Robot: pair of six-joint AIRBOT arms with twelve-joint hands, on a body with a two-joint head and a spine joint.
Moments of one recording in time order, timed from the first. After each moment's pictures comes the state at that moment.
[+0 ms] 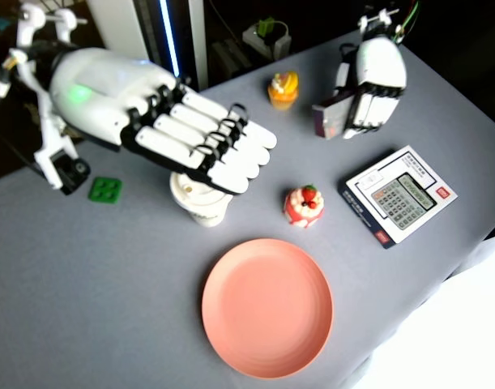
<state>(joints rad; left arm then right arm) 0.99 -0.79 1.07 -0.28 -0.88 0.98 -0.88 -0.67 0.84 0.15 0.88 -1.21</state>
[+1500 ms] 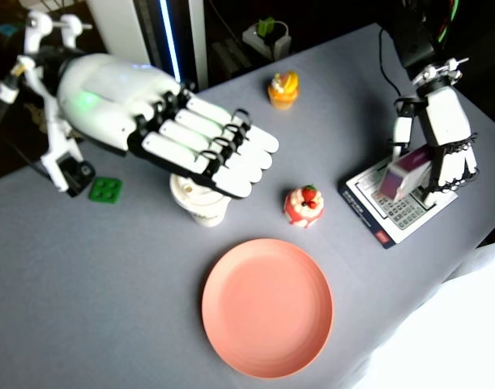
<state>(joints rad) 0.64 -1.07 1.48 -0.74 -0.46 1.20 -0.88 -0.69 0.85 0.15 0.88 -1.21</state>
